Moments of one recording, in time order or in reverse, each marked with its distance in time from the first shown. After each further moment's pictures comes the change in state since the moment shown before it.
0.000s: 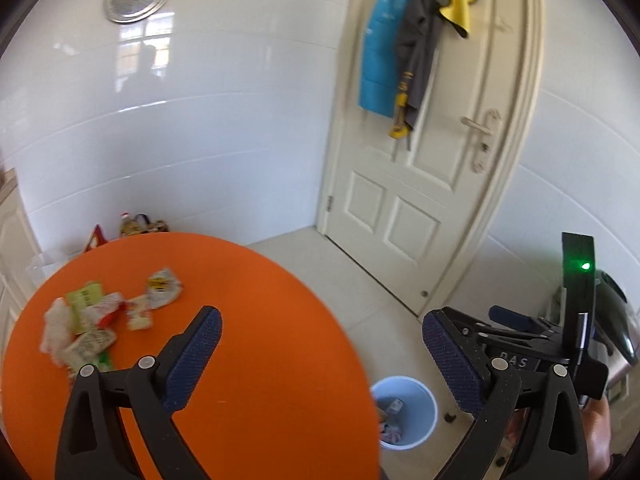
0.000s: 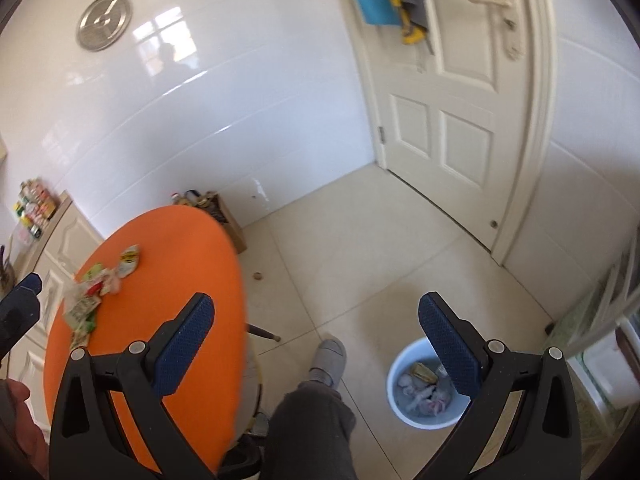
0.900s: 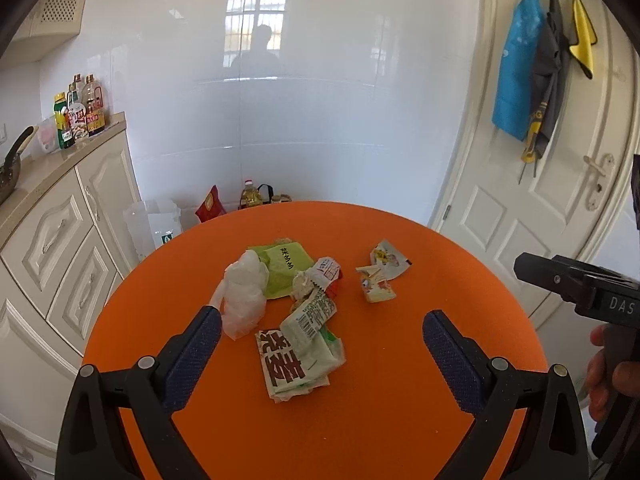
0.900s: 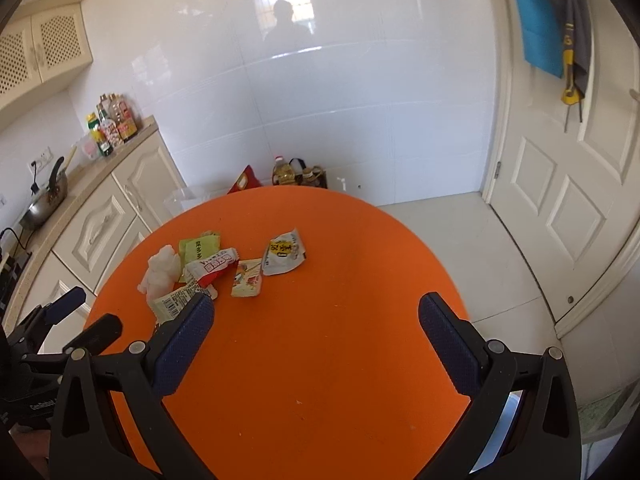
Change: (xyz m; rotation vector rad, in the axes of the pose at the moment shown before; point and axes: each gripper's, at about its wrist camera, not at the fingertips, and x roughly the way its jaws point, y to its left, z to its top) left arm -0.073 0.132 -0.056 -0.171 0.025 0.293; right arm 0.058 0.210 0.012 -0.317 0.071 0.219
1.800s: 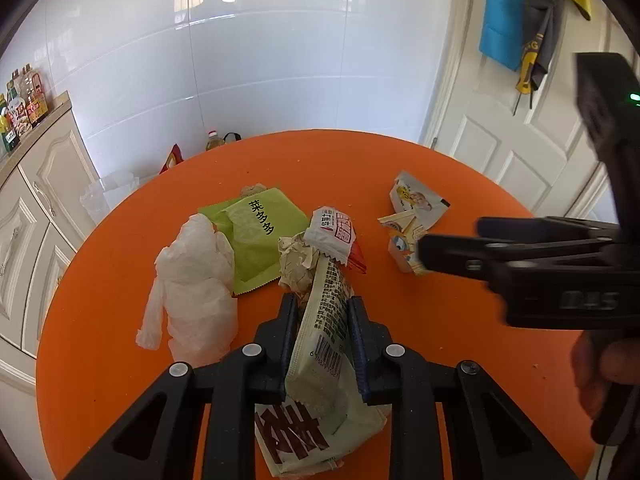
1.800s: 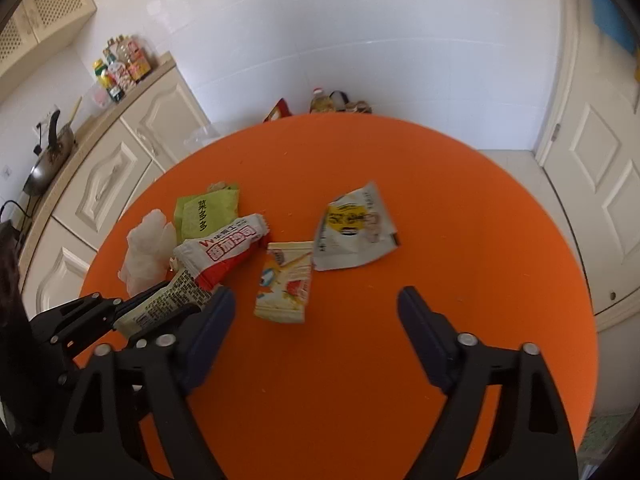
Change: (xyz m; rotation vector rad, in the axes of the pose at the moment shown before) left arm 0.192 0.003 0.093 0.116 0.214 -0.079; right arm 0.146 0.054 0.006 -0.043 0.243 0.122
